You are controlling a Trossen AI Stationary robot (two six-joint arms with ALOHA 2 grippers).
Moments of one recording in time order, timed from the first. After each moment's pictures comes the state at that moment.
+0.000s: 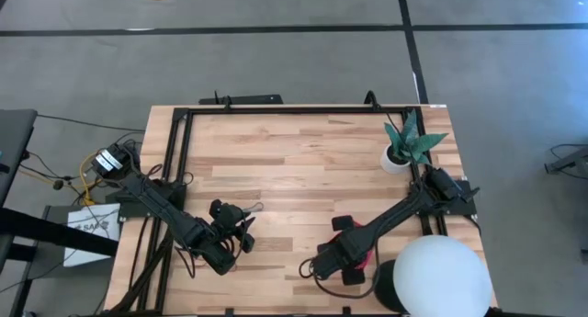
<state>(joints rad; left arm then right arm) -0.70 1.56 0.83 -0.52 -0.94 -1.43 0.56 2.04 1.64 -1.27 -0.01 0.37</state>
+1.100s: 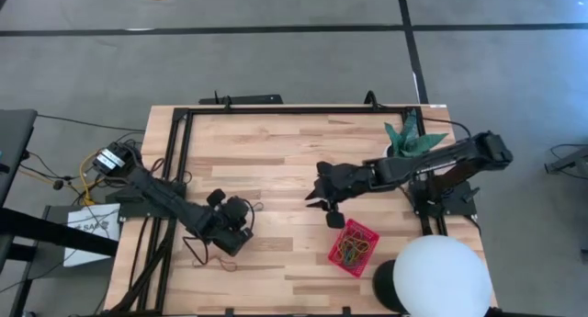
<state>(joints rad) -0.56 1.56 0.82 -0.69 -0.64 -1.16 0.17 1.46 1.05 -0.24 -0.05 -0.01</state>
